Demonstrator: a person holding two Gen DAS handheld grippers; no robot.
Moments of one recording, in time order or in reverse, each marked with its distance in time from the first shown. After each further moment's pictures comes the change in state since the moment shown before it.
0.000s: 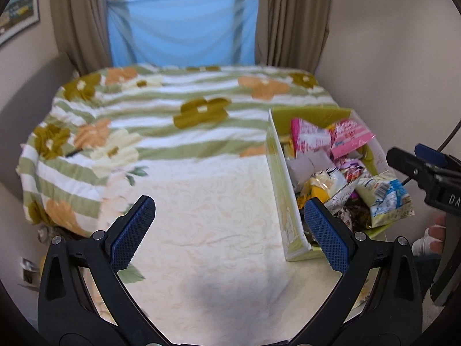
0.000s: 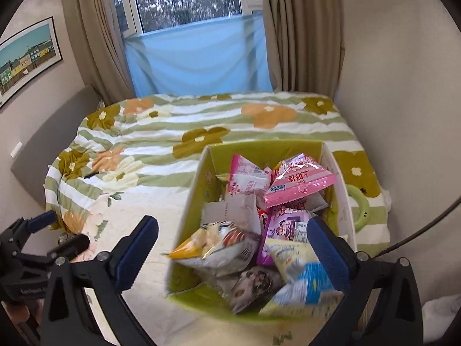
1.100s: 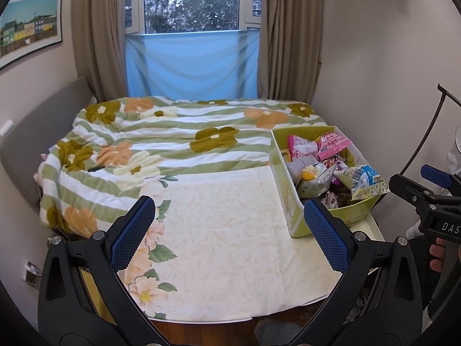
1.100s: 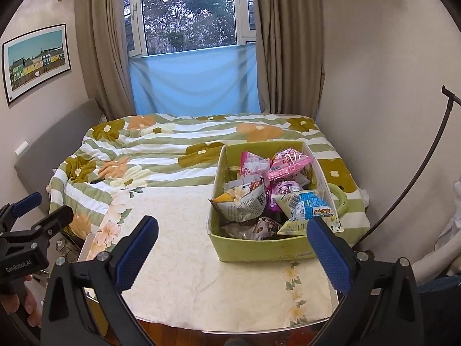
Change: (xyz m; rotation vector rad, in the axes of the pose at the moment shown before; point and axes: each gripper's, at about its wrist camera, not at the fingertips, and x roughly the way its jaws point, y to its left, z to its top) left arm -0.131 0.030 -0.073 0.009 -0.172 0.015; right arm -0.121 0.065 -0.085 0.006 -0.123 -0.078
